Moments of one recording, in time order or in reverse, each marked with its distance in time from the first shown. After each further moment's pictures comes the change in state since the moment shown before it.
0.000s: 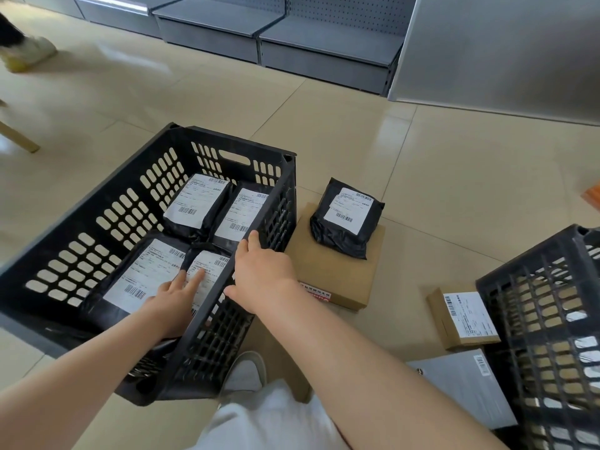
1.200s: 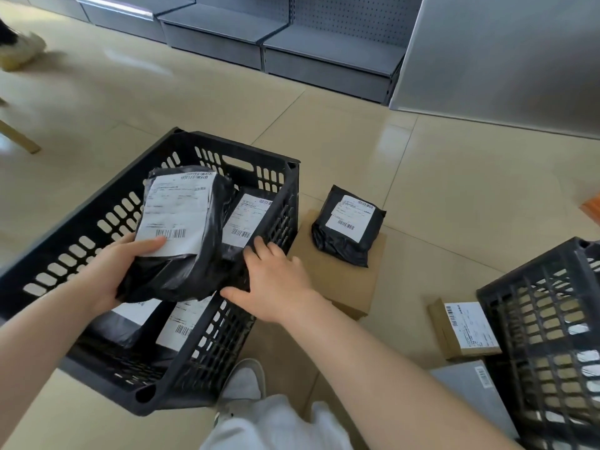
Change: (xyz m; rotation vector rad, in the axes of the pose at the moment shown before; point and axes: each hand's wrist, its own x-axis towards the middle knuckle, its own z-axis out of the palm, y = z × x) left_hand -0.015 -0.053 -0.073 -1.667 0.121 -0.036; right_hand -0.008 0.020 0.009 0.186 0.114 -0.067
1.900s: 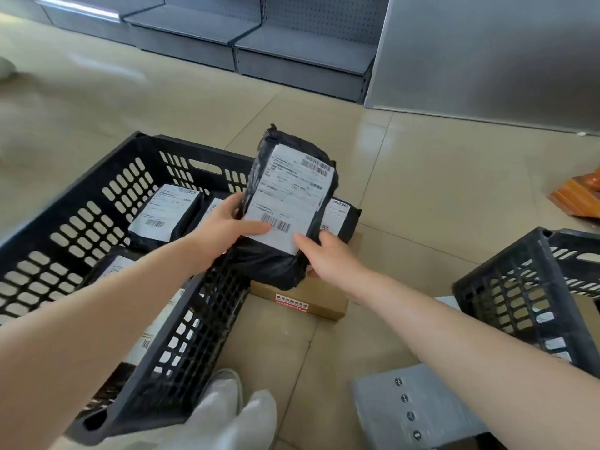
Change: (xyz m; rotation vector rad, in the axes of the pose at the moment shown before) left_hand 0.008 0.030 0.184 0.276 -0.385 0.259; right_hand -0.019 0.123 -0.025 0.967 0.162 0.402
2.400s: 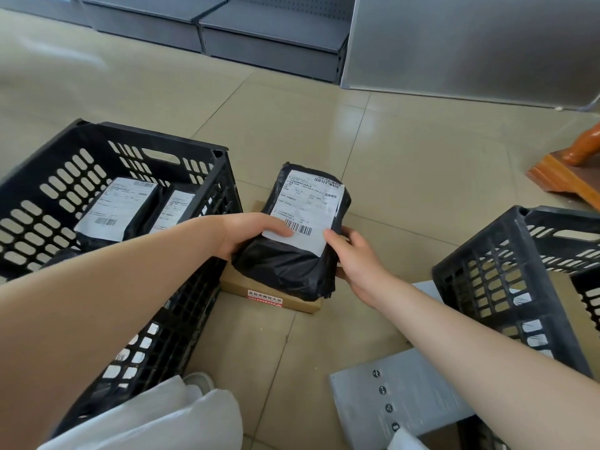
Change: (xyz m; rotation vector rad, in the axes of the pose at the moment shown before) left_hand 0.062 0.000 0.076 0.208 -0.360 -0.477; right_hand 0.017 0.081 -0.060 0.524 0.193 0.117
